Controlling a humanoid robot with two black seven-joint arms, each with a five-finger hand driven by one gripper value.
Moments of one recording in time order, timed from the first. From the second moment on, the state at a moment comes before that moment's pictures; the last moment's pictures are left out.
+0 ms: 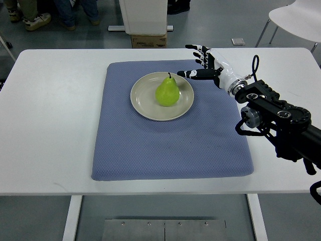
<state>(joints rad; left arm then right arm) 0.00 0.00 -0.11 -0.25 -0.10 0.11 -0.47 1.00 -0.09 0.37 0.60 -0.40 0.00 0.33</state>
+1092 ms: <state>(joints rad) 0.00 0.00 -0.11 -0.25 -0.10 0.11 -0.47 0.82 -0.02 1.12 0.70 -0.58 -0.02 0.04</state>
